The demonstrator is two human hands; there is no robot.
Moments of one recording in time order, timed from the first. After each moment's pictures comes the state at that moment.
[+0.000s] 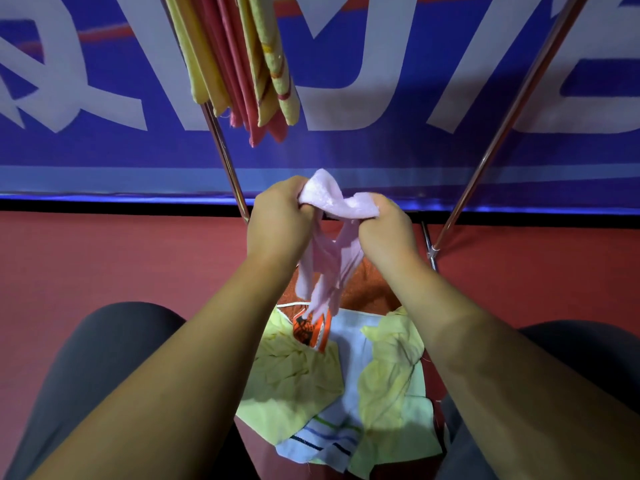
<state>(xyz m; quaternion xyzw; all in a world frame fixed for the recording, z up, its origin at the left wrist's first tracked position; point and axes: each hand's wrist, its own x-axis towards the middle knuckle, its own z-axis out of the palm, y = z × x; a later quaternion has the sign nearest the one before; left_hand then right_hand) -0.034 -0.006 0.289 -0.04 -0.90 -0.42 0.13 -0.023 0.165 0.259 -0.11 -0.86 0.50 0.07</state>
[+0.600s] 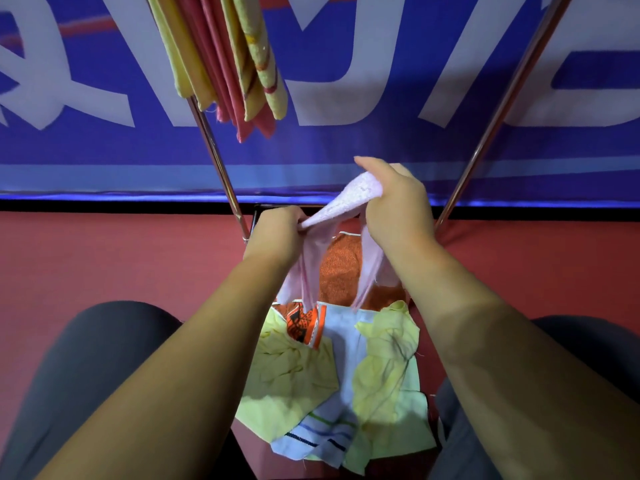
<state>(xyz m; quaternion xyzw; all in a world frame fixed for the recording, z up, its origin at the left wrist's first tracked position) -0.056 -0.010 0.244 -0.08 -0.97 -0.22 -0.02 -0.025 0.189 0.285 -0.06 -0.90 0.41 0.17</state>
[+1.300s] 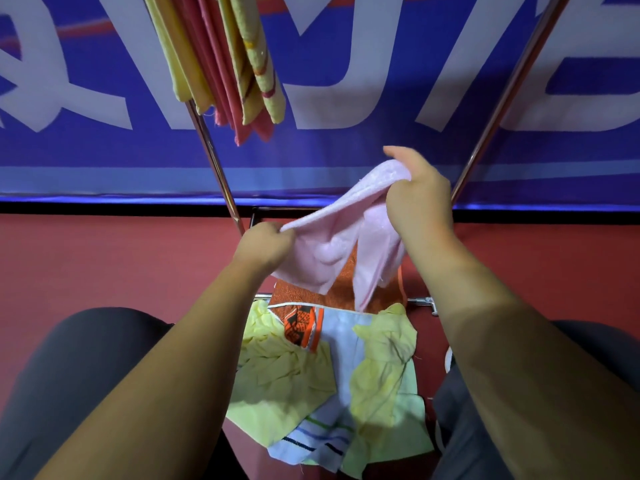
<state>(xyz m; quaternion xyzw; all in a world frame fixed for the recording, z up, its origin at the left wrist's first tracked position) -0.063 -0.028 0.226 0.04 -0.95 -0.30 -0.11 -0.027 0.209 0.306 -0.16 -0.84 0.50 0.16</state>
